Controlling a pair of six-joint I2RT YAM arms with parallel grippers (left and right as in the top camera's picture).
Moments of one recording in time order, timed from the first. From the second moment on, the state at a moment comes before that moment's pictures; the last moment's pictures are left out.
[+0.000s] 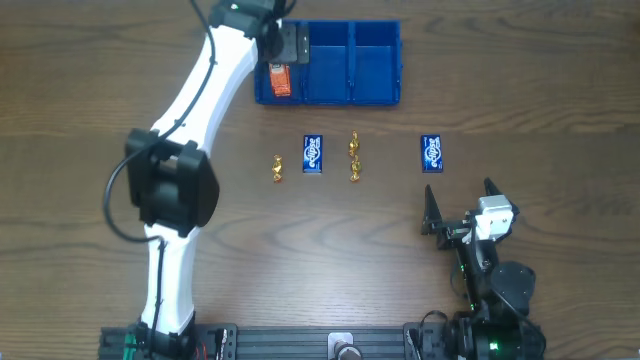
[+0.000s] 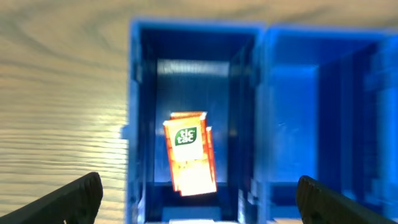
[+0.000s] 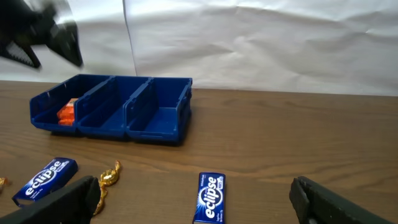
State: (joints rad) left arm -0.34 2.28 2.21 -0.97 -0.08 -0.33; right arm -0.01 0.01 0.01 -0.07 -0.13 0.01
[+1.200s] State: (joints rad) left arm -0.07 0.55 0.72 -0.35 -0.17 -0.20; right arm -0.01 0.01 0.01 -0.07 -0.13 0.01
